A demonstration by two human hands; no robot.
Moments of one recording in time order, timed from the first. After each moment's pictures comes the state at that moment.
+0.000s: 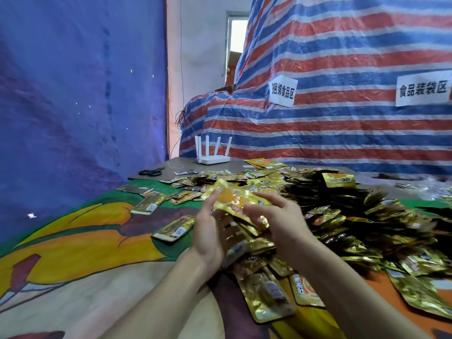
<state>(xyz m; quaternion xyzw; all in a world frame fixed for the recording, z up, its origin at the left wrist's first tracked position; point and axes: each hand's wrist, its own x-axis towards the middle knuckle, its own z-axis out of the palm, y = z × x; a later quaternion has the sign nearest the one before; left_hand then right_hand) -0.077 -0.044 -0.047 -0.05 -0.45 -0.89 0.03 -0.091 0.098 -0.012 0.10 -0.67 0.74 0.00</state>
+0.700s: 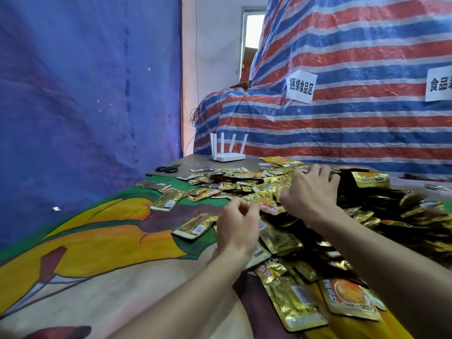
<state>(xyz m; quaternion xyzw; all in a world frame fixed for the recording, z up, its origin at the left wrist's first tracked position) -0.083 -0.034 -0.045 0.08 -0.74 -0.60 0.29 -0.155 0.087 0.015 0.03 -0.96 0.03 0.27</state>
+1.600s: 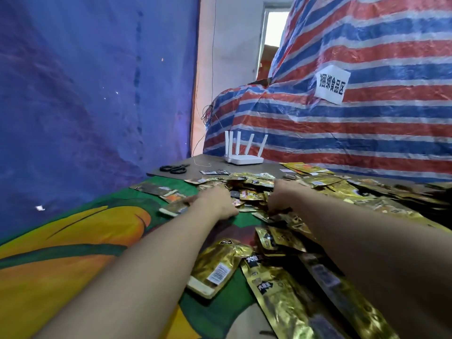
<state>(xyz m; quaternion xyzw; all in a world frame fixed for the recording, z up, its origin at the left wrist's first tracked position) -0.296 -0.203 -0.046 0.11 -0.99 -0.05 0.07 -0.341 -0.046 -0.008 0.07 -1.00 0.06 0.03</state>
